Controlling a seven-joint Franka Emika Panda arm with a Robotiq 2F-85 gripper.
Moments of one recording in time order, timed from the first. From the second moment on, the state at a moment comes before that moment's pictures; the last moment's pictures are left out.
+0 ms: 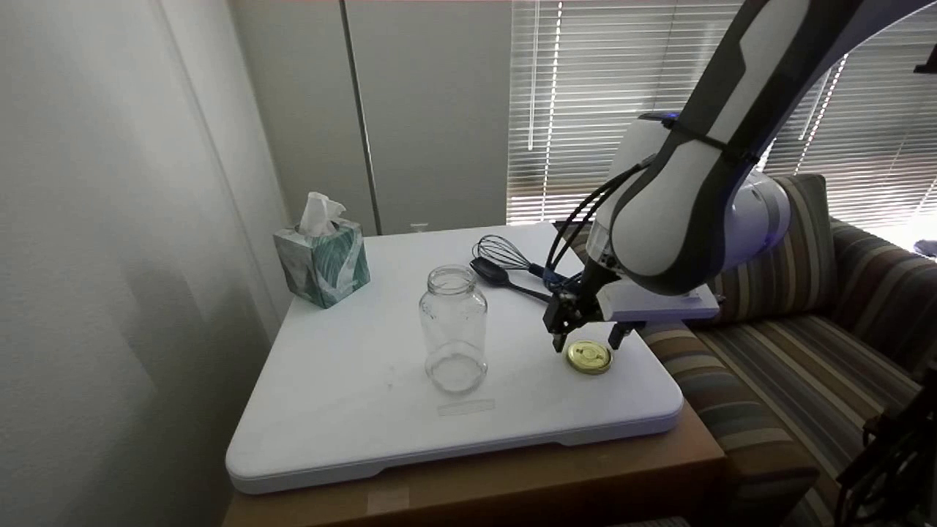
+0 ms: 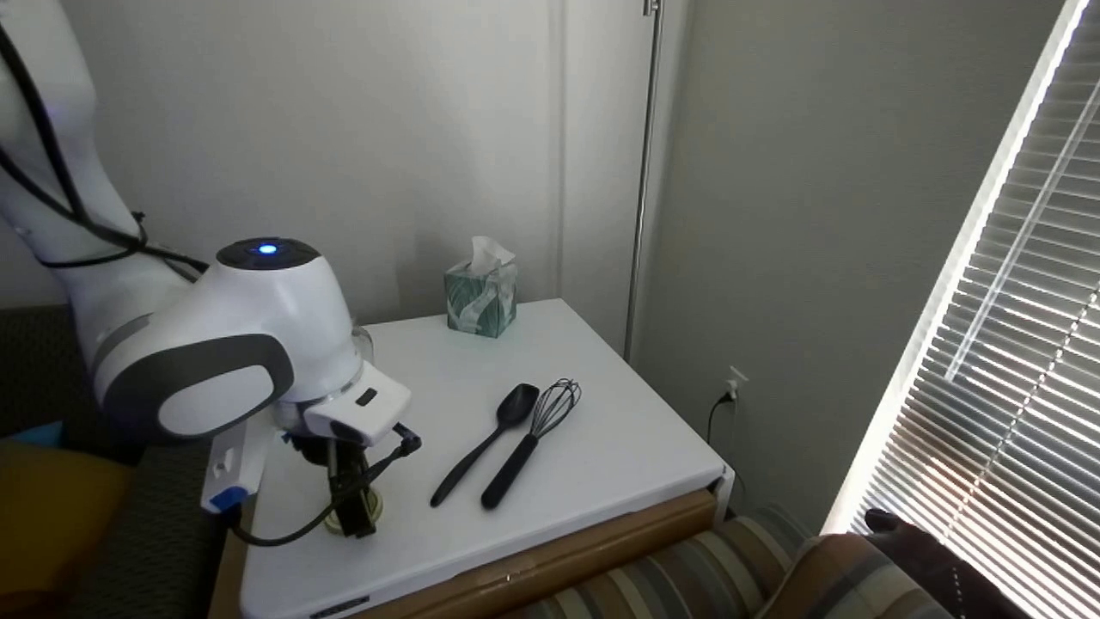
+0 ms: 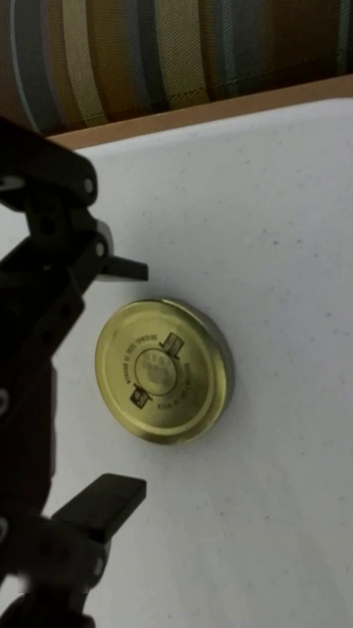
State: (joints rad) arm 0.10 0.69 0.03 -2.25 0.30 3.09 0.37
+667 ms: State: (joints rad) arm 0.16 0.30 -0.03 -2.31 0.14 2.94 0.25
